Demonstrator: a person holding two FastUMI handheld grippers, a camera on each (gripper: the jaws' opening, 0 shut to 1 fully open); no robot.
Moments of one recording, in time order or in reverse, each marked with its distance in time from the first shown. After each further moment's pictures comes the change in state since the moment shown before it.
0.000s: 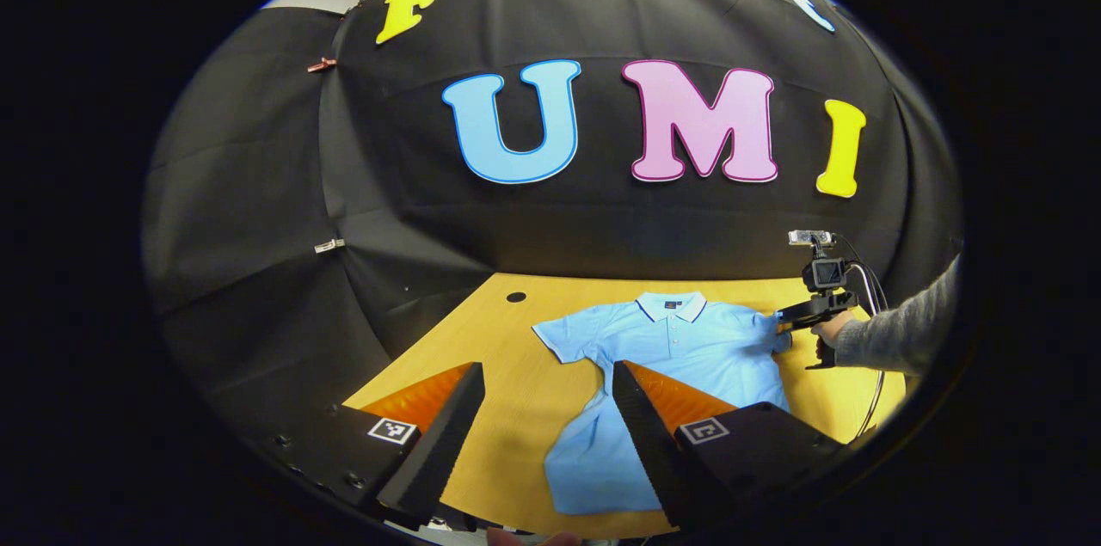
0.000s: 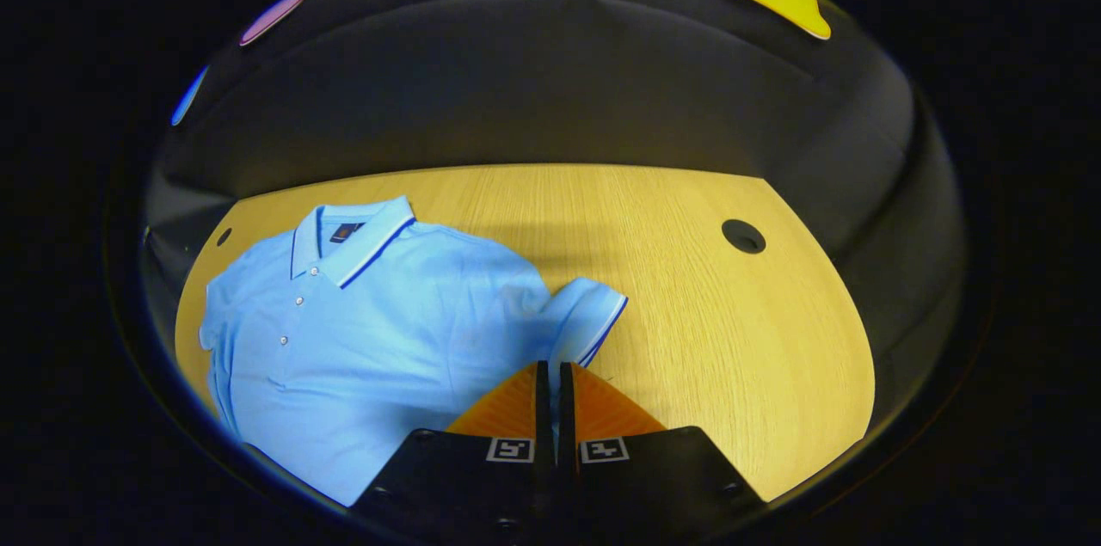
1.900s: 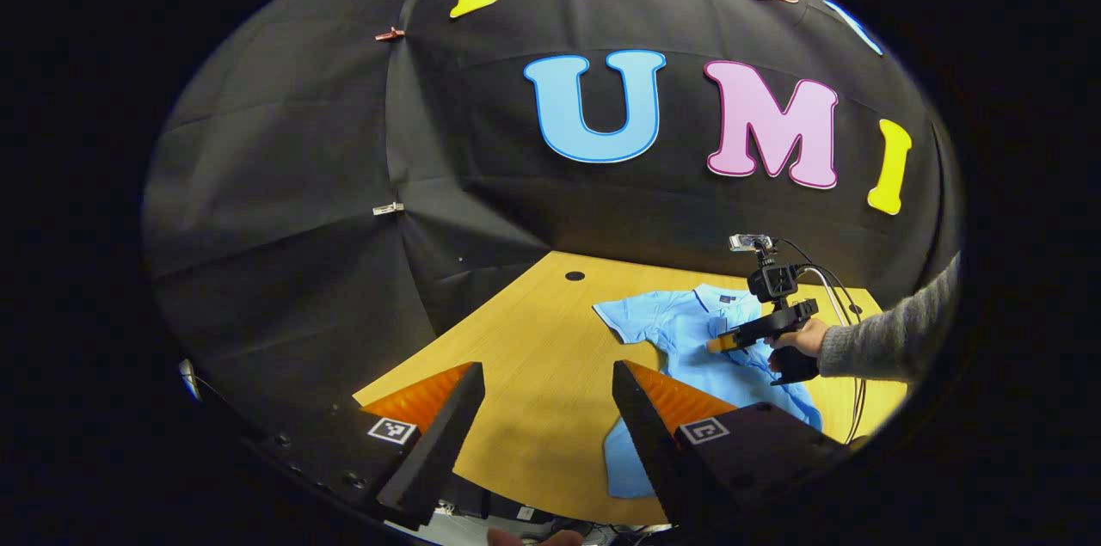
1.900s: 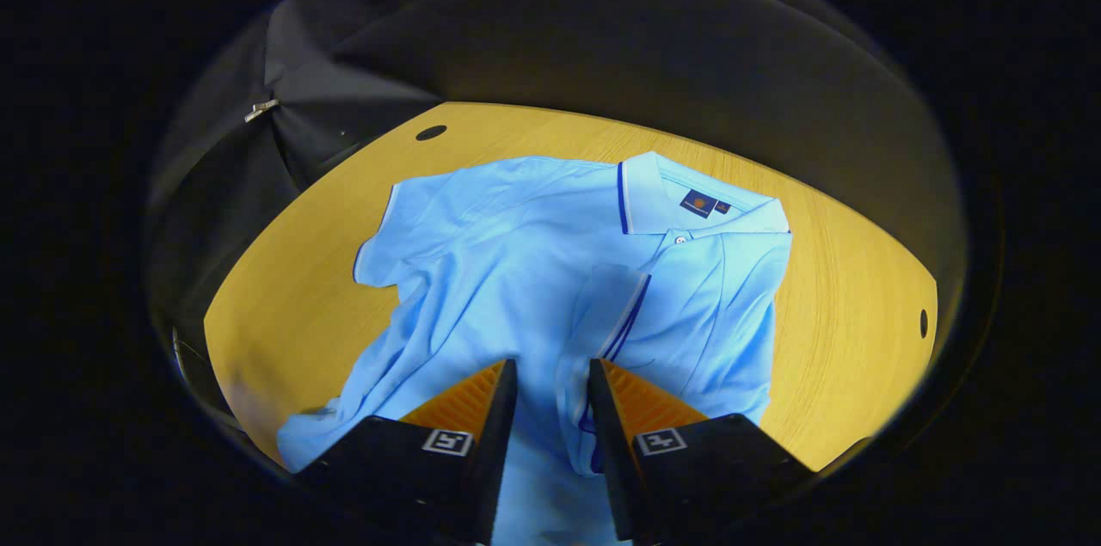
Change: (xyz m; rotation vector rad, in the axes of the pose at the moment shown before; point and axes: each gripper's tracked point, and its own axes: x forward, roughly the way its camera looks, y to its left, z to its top) left arm -0.015 0.083 -0.033 -0.102 0.048 0.134; right arm -0.043 0.283 -0.054 -0.331 0.136 0.488
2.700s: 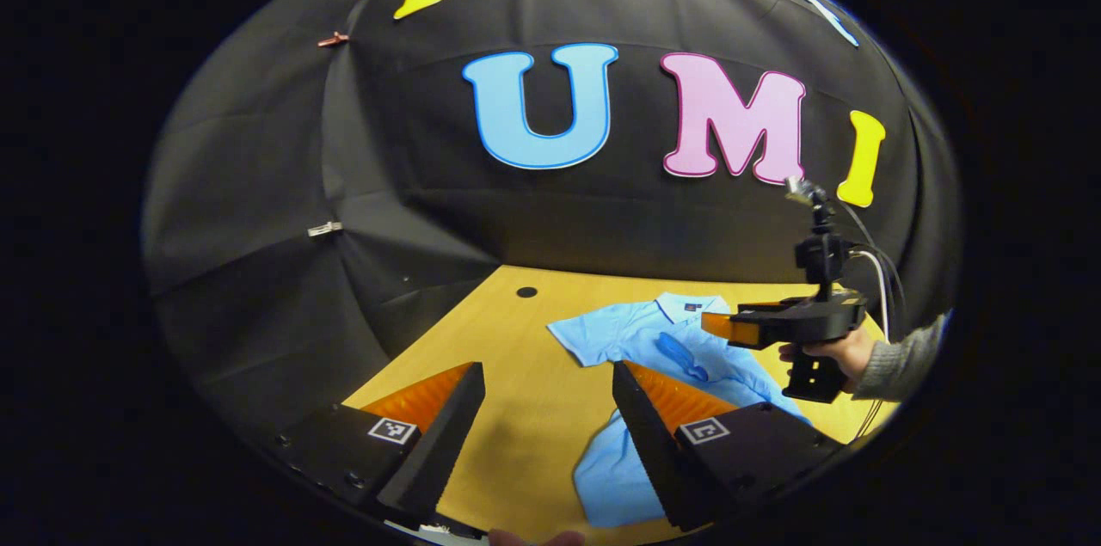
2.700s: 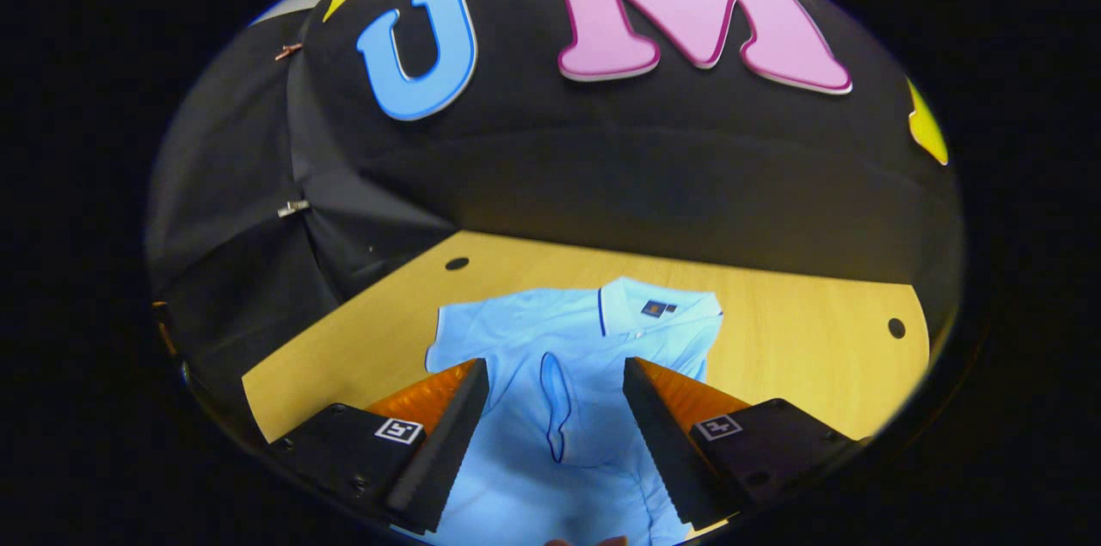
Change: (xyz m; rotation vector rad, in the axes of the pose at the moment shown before) left arm 0.075 -0.062 0.030 0.064 -0.024 -0.200; right arm -0.156 -0.002 0.079 0.078 -0.487 -0.017
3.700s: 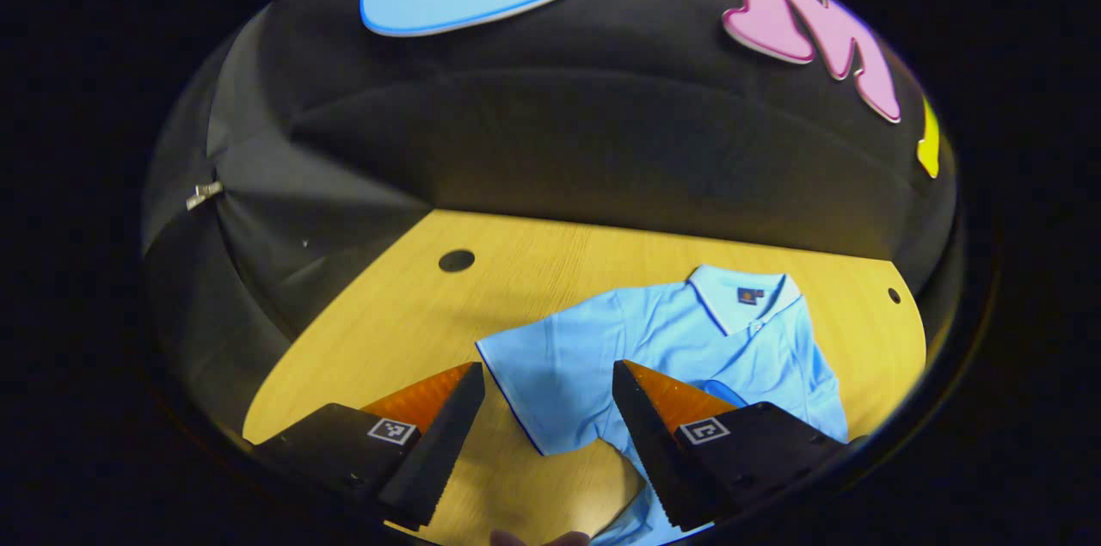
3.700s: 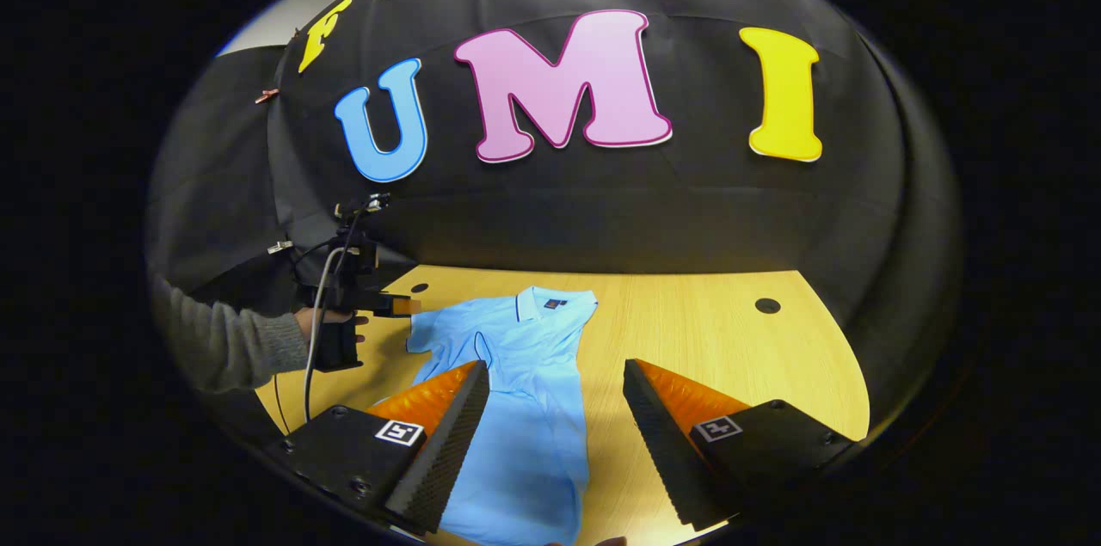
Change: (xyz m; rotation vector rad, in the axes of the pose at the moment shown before) left arm 0.317 -0.031 -0.071 -0.015 0.299 0.015; right arm -0.199 -0.080 -0.018 0.066 -0.057 -0.178
